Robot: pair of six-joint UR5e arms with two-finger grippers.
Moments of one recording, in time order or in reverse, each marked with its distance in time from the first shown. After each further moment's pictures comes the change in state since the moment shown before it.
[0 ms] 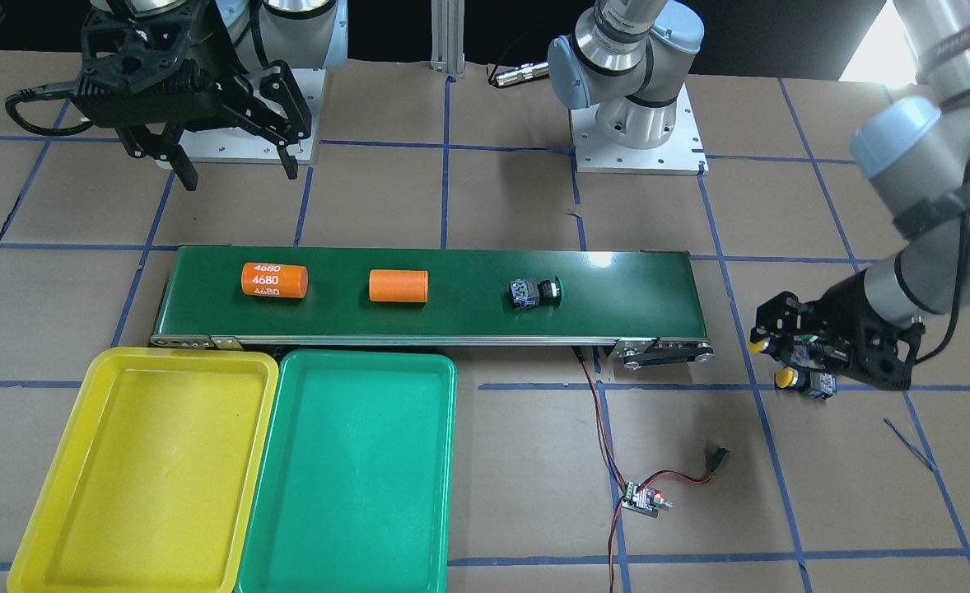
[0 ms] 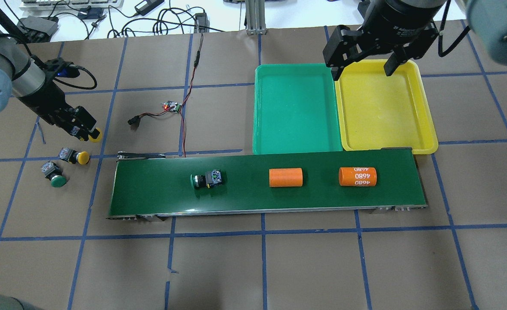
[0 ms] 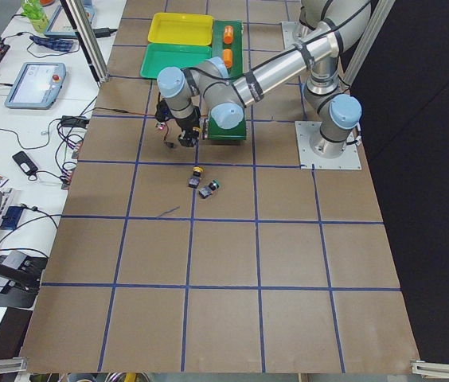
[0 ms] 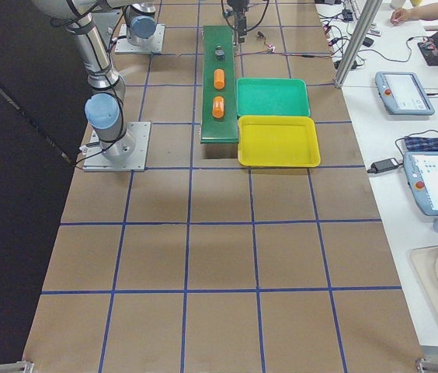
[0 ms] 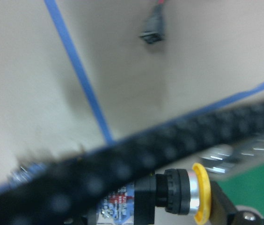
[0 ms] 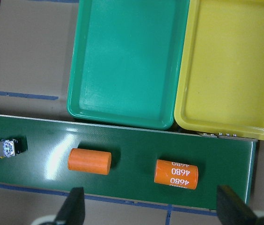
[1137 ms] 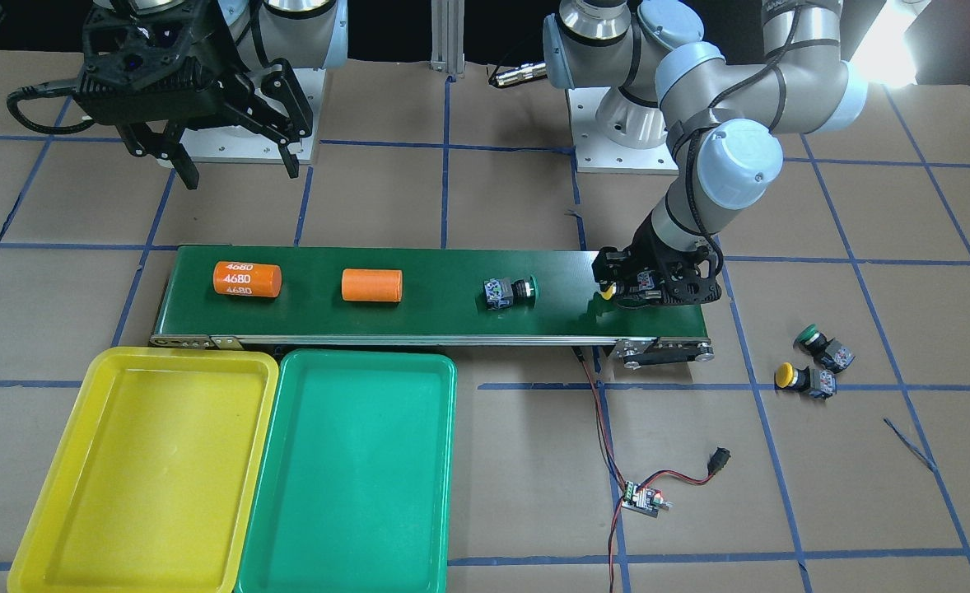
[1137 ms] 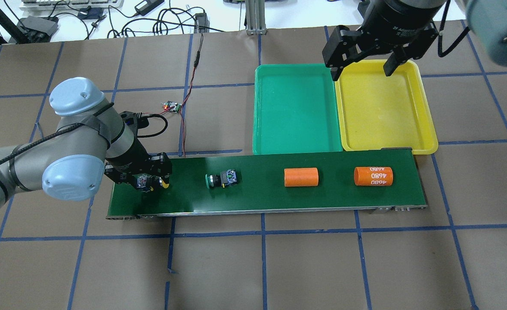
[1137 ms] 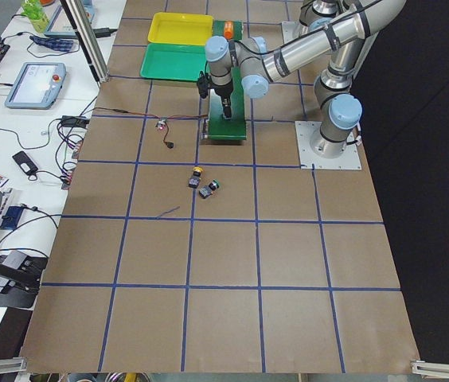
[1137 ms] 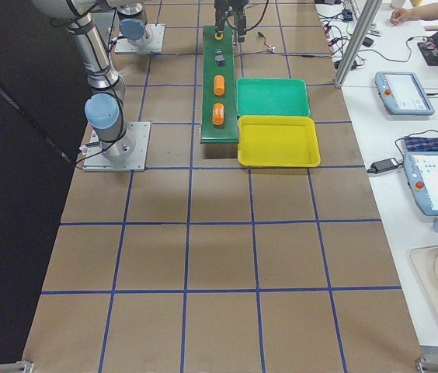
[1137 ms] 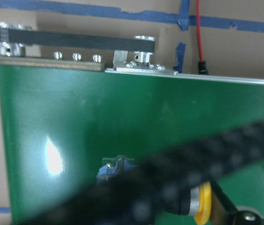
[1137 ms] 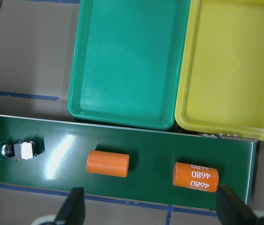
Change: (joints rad) left arm -0.297 0.177 -0.419 0.314 0.046 -0.661; right arm 0.001 0.000 0.000 -0.002 0.000 0.000
